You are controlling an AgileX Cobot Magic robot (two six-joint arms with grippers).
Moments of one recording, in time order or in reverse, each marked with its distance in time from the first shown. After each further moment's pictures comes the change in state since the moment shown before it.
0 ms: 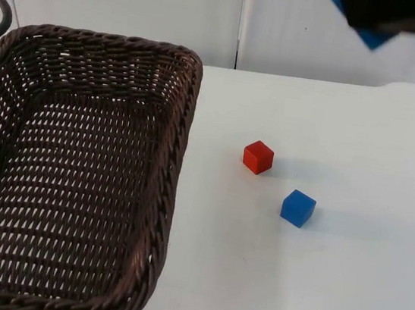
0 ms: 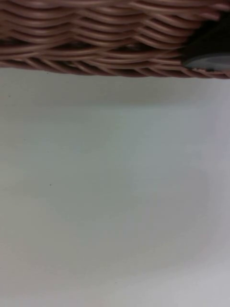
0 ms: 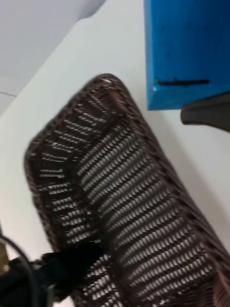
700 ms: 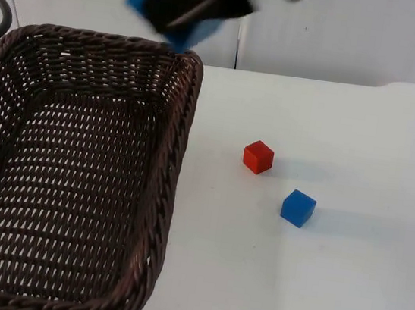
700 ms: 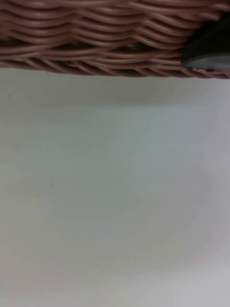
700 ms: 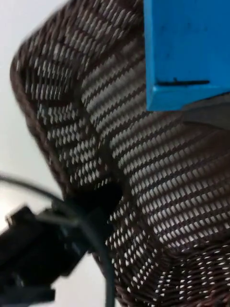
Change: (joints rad) right arm 0.080 0.548 -0.521 0.143 0.260 -0.047; left arm 0.000 0.000 0.000 0.002 0.000 0.006
